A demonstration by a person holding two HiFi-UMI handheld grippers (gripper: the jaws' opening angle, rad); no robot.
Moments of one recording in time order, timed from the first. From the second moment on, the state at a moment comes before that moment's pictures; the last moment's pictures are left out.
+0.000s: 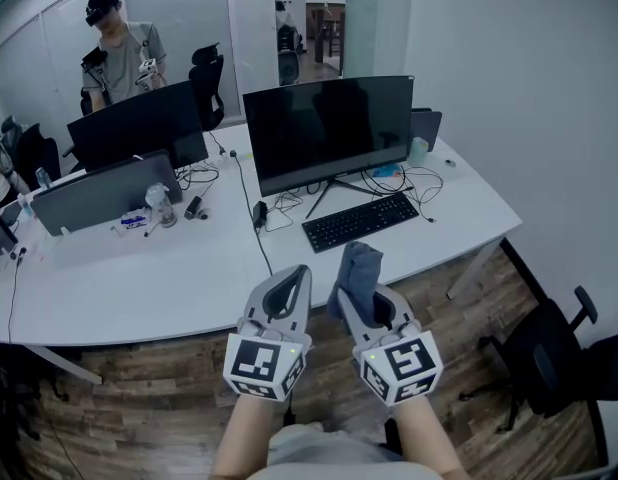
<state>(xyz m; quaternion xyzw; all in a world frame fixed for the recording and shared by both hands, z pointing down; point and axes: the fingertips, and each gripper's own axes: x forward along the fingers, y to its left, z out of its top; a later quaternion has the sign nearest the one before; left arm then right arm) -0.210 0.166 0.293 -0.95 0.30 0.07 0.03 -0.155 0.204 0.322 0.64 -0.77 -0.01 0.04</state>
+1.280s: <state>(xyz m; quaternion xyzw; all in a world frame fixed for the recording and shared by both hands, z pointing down) -0.155 0.002 0.305 -0.92 0.39 0.06 0.03 -0.085 0.036 0.329 0.59 -0.81 -0.01 0.05</state>
